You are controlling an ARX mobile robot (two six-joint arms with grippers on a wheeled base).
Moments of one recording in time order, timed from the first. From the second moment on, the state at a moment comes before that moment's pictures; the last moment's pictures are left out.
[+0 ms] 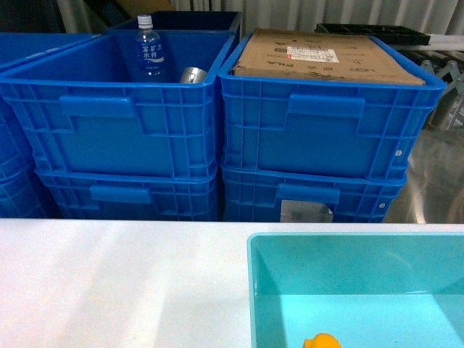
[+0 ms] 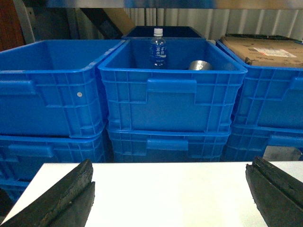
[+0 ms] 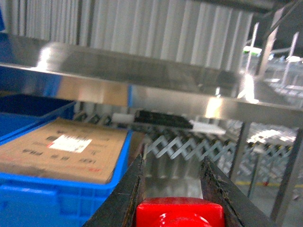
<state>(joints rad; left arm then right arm) 0.00 0.01 0.01 0.00 0.00 0.00 -0.16 0.84 0.26 0.93 -0.04 -0.10</state>
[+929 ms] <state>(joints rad) 0.00 0.01 0.01 0.00 0.00 0.00 0.04 0.65 0.28 0.32 -0.12 0.19</state>
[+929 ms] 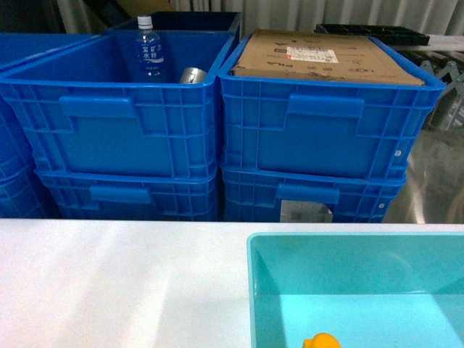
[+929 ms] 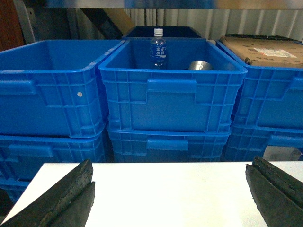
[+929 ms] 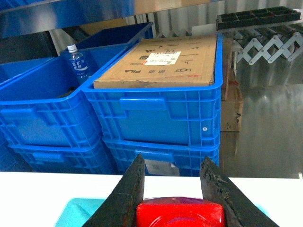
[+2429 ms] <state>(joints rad) 0.00 0.01 0.01 0.00 0.00 0.00 -0.05 0.50 0.13 0.32 -0.15 0.09</state>
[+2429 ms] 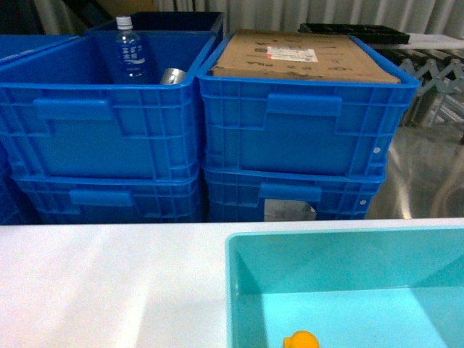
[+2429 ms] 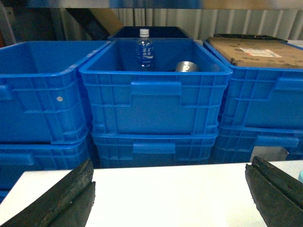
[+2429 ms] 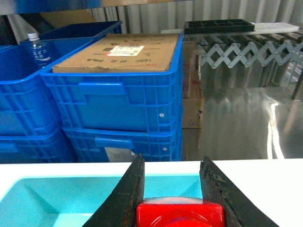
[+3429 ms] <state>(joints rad) 0.00 0.01 0.01 0.00 0.00 0.00 -0.05 0.50 0.13 0.32 -0.15 0.09</state>
